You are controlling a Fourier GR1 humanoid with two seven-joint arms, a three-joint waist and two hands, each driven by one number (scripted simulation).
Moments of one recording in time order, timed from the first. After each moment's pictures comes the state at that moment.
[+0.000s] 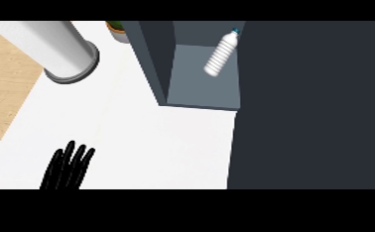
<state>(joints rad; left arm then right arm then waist) 0.30 0.67 -0.59 -1.72 0.80 0.06 -0.84 0.89 -0.60 0.59 -2.50 0.05 0.35 -0.40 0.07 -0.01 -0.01</state>
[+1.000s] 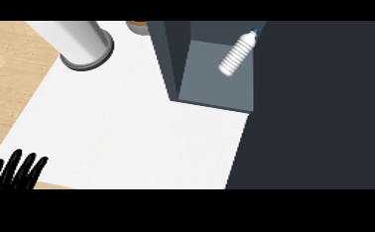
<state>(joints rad) 0.43 0.90 -0.43 -1.73 0.88 -0.20 -0.92 0.40 -0.55 0.64 -2.49 0.01 0.34 -0.09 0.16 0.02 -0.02</state>
